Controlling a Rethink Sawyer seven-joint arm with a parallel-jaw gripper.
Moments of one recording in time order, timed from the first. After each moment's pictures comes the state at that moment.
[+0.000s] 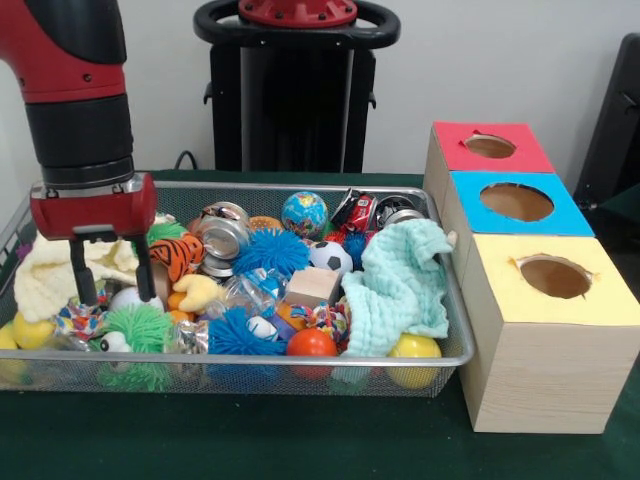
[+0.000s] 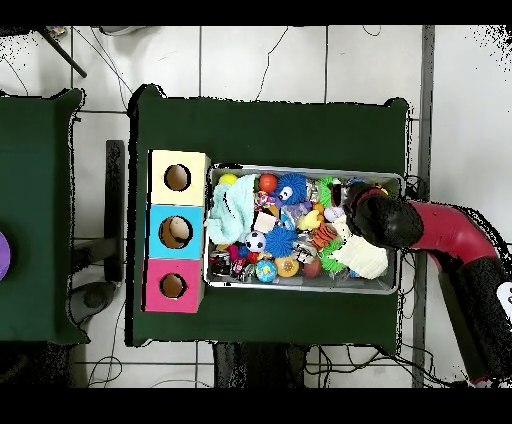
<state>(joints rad) -0.96 -0.52 0.62 1.55 -0.61 0.52 1.57</state>
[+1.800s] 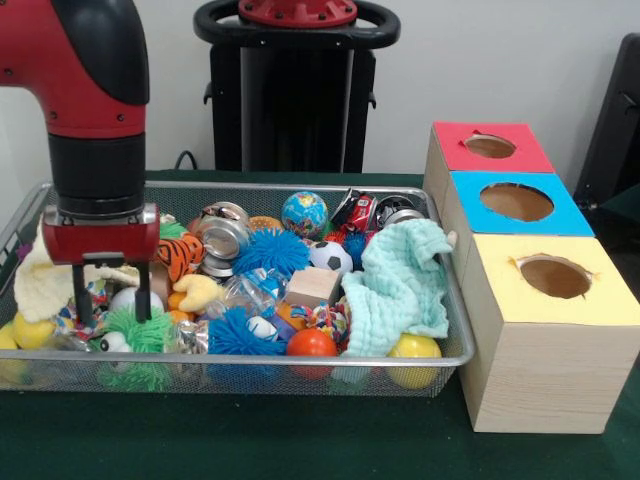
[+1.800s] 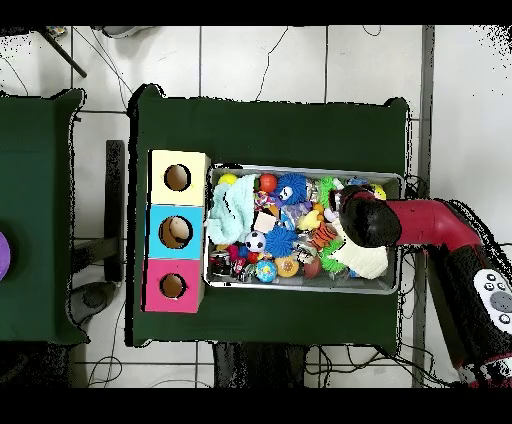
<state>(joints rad) -0.89 -0.49 0.57 1.50 -0.81 0.52 1.57</state>
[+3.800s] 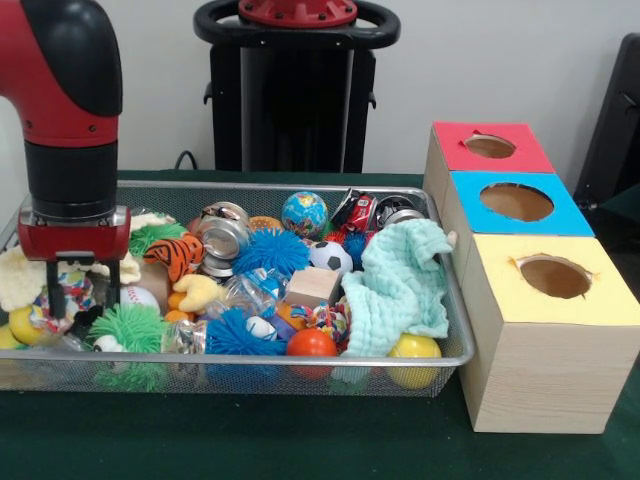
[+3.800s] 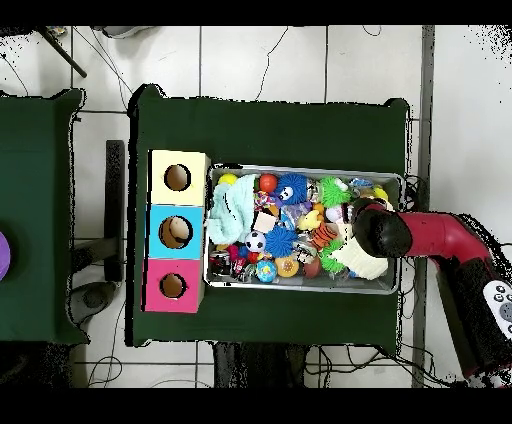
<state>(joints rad) -0.93 -0.47 0.53 1.50 -0.84 0.52 1.57</state>
